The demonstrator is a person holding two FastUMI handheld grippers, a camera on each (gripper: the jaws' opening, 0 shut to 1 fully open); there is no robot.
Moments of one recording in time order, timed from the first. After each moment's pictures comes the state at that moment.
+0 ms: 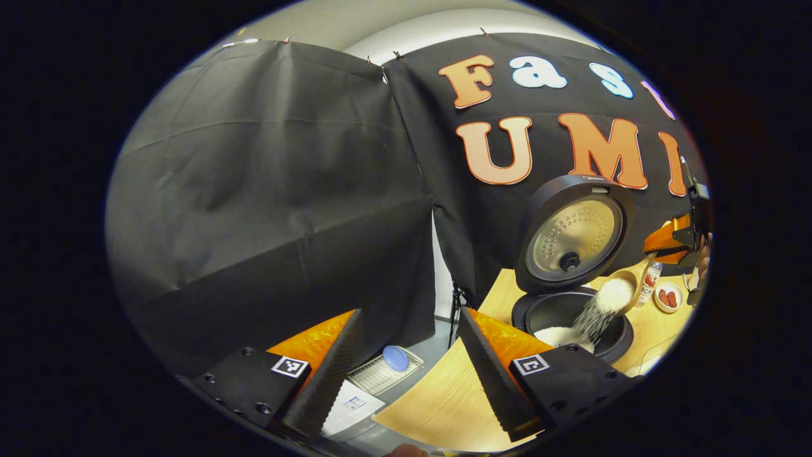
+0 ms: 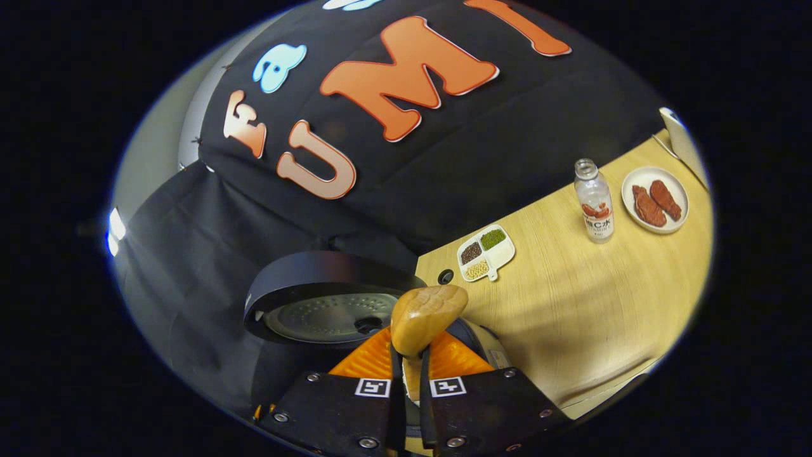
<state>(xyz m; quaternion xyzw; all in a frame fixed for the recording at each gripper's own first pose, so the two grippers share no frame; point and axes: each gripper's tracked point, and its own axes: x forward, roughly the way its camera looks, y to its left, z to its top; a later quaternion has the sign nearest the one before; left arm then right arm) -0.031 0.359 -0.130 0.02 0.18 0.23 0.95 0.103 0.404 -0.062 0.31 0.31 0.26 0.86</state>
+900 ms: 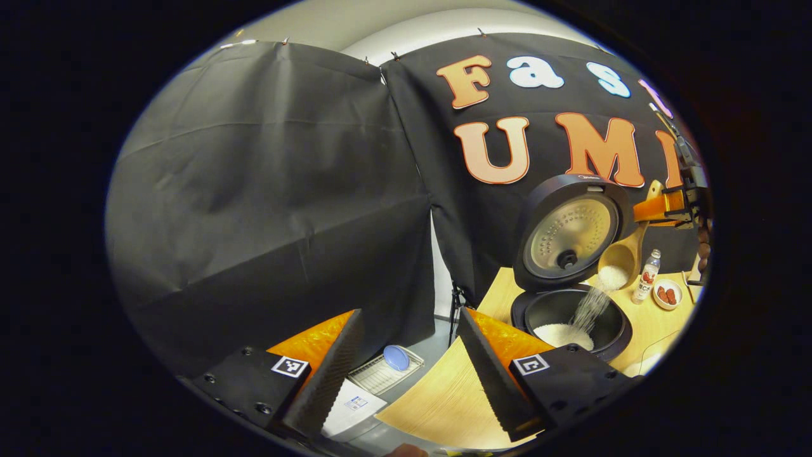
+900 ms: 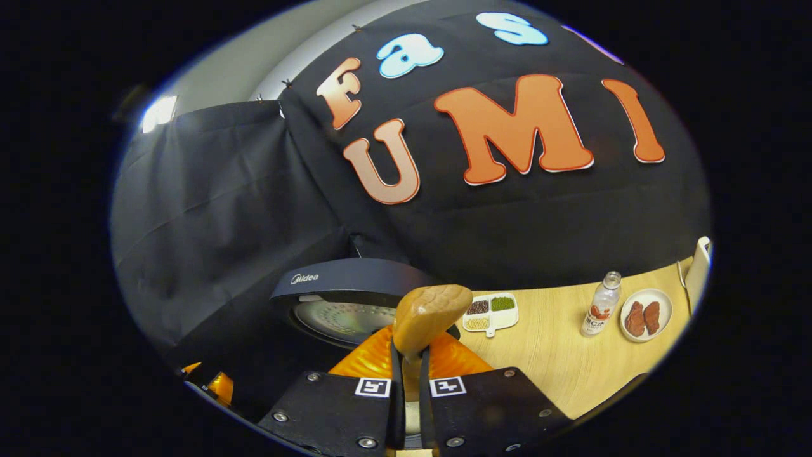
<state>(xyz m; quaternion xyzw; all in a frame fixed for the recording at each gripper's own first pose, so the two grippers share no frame) -0.038 0.359 -0.128 0.02 0.18 0.23 0.96 0.095 0.429 0.010 0.13 0.17 0.31 0.93</state>
